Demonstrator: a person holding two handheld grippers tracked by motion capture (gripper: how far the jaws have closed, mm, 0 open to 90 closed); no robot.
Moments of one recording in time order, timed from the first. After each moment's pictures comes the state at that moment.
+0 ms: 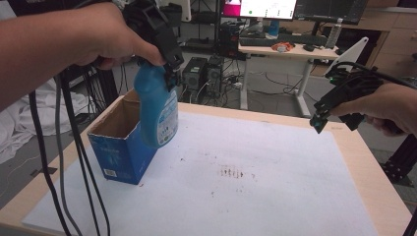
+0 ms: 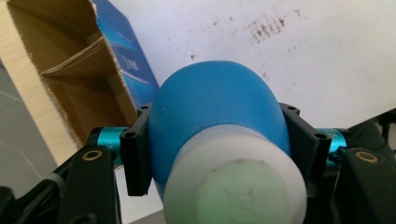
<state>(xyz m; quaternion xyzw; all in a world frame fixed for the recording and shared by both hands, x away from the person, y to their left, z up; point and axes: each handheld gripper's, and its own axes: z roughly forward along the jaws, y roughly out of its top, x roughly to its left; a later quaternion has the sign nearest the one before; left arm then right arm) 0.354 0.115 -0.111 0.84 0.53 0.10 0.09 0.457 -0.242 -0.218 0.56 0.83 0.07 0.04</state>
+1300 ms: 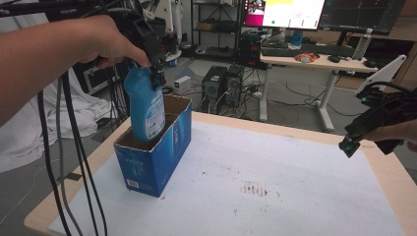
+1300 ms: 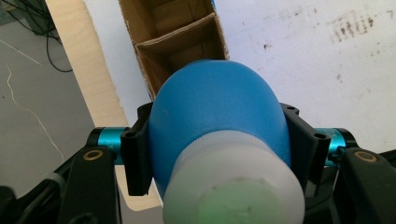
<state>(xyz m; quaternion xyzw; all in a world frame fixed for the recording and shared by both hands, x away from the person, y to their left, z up) 0.400 0.218 -0.121 0.80 0.59 0.10 0.06 0.452 -0.229 -0.218 0.53 0.84 0.07 0.04</state>
